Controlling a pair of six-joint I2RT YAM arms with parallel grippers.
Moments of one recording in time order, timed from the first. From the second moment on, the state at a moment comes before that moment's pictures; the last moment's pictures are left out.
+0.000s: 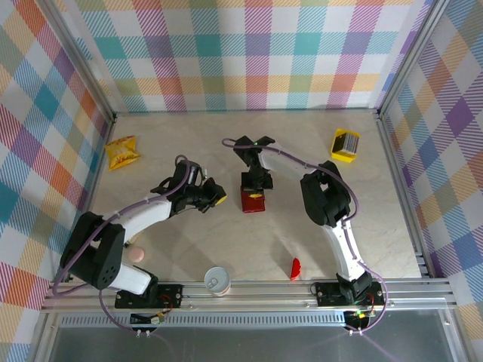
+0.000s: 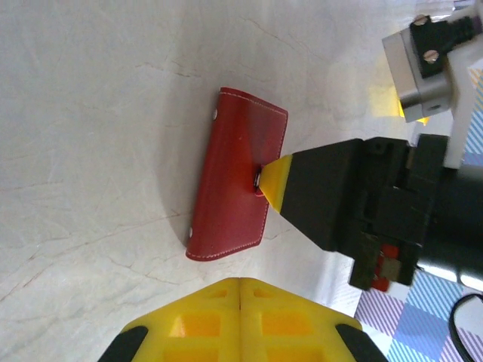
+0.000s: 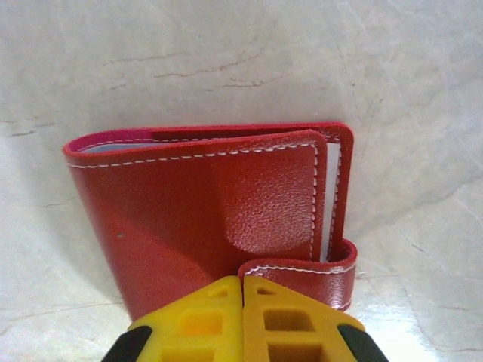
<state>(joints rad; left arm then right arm) -0.44 1.47 0.78 -0.11 0.45 -1.07 0.66 2.23 1.84 -1.13 -0.10 0.58</state>
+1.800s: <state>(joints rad) -0.58 1.90 0.94 0.16 0.40 -1.17 0.51 2.00 1.51 -1.03 -0.18 0.36</state>
